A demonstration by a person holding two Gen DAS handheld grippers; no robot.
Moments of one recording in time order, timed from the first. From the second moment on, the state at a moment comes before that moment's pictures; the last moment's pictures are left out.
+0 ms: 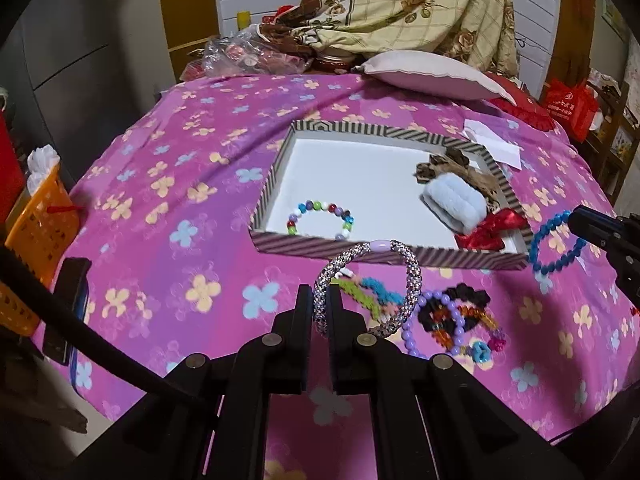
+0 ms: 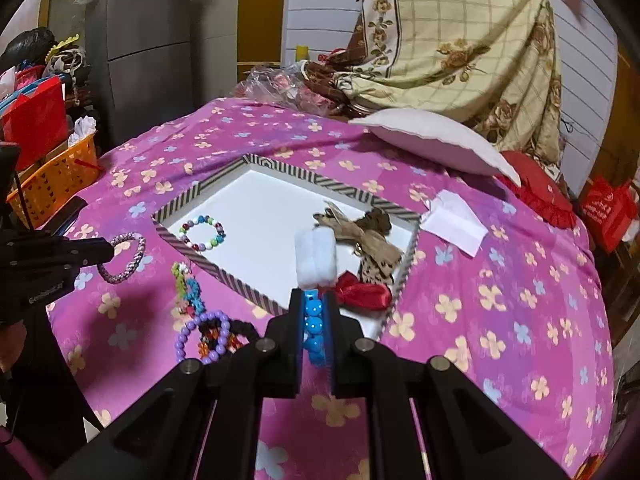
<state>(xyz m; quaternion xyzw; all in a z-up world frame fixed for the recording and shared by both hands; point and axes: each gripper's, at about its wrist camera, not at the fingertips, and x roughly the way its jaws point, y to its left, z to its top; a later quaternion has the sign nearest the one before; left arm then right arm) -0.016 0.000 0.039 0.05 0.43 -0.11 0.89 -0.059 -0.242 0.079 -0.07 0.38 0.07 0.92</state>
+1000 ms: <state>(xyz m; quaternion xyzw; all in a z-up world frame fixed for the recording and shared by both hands) 0.127 -0.005 0.012 -0.01 0.50 -0.08 0.86 0.073 -0.179 0.027 0.03 0.44 0.14 0.89</state>
